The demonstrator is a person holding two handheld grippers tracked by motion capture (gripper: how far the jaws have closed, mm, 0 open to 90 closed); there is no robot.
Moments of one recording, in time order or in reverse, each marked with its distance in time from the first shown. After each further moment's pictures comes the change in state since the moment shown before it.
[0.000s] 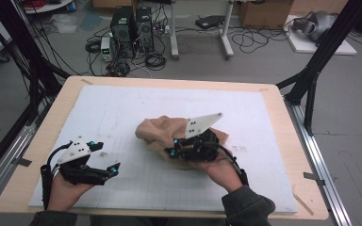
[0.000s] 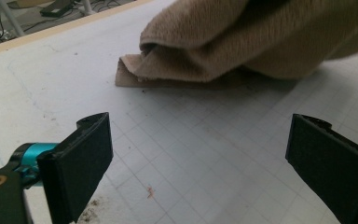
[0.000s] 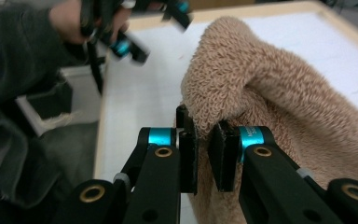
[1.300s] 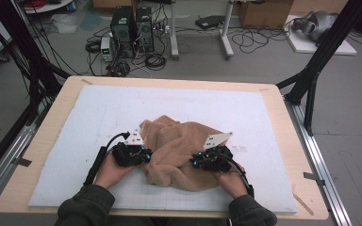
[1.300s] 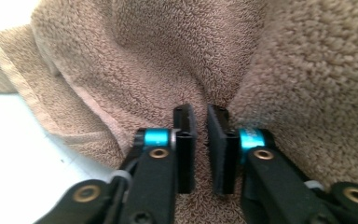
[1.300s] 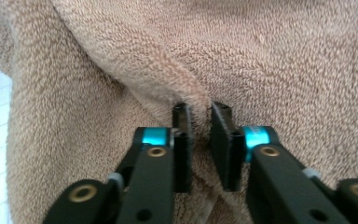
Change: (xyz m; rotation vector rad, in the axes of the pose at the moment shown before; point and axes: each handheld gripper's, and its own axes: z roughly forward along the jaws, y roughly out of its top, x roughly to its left) left arm -0.010 0.006 0.133 0.281 -0.123 0.118; right arm -0.039 -0.120 0.013 0.144 -0.155 0.224
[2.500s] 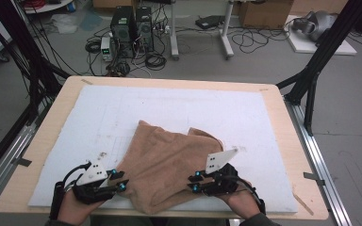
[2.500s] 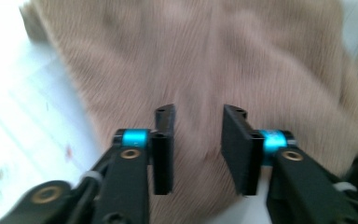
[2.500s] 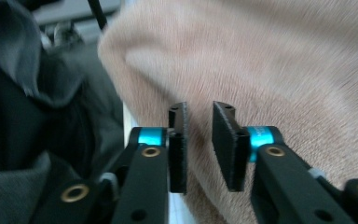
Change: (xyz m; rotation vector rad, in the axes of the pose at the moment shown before) left arm -0.049 -0.058 -0.101 -0.140 0.006 -0.037; right arm 0.063 0.004 -0.044 -0.038 0.196 -0.133
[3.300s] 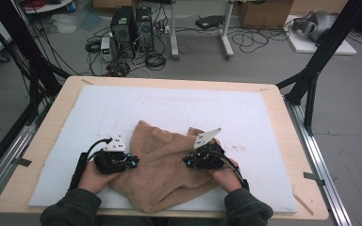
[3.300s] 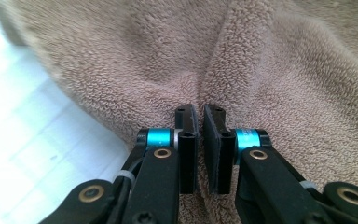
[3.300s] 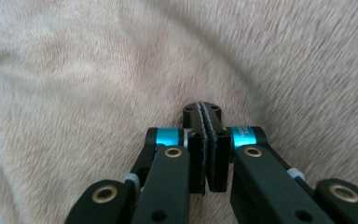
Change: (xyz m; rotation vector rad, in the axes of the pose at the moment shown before) left arm 0.052 0.021 0.060 0.131 -0.032 -0.001; right arm -0.070 0.009 0.045 0.101 -0.112 0.075
